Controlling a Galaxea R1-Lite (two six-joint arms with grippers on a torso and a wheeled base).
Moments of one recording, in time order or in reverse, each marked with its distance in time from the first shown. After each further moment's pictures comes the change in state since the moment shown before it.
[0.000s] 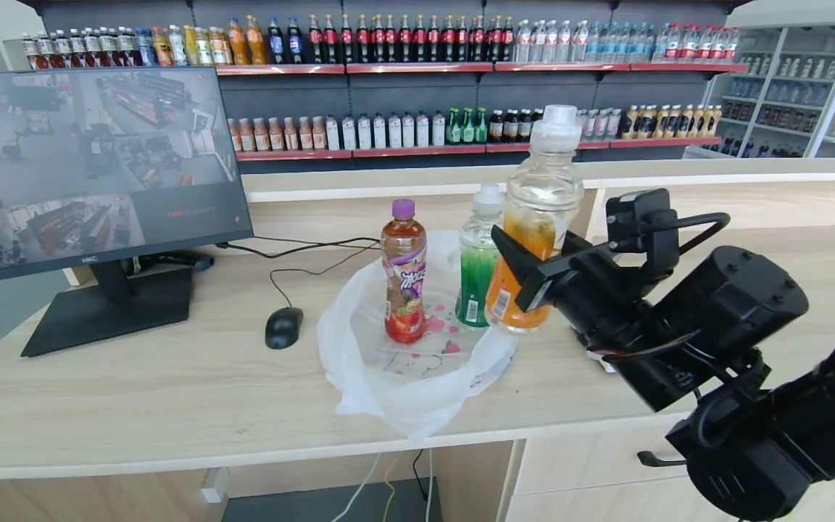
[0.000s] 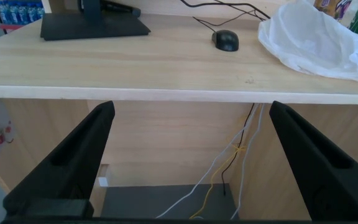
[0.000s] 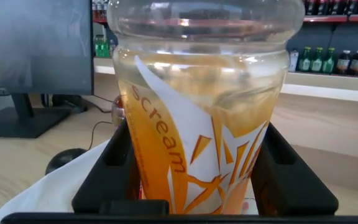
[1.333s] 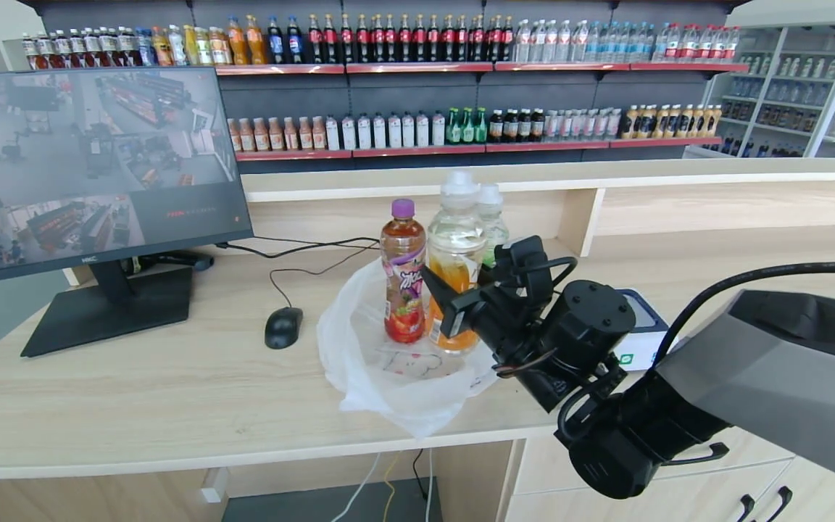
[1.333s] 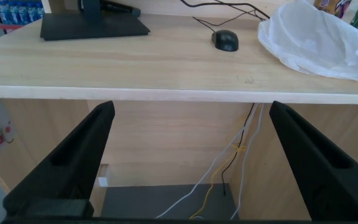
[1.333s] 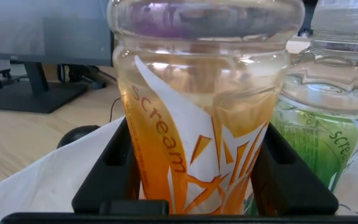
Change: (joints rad) left arm 0.000 0.000 0.000 0.000 0.000 0.000; right arm 0.069 0.283 -0.226 -0.001 0.016 0.011
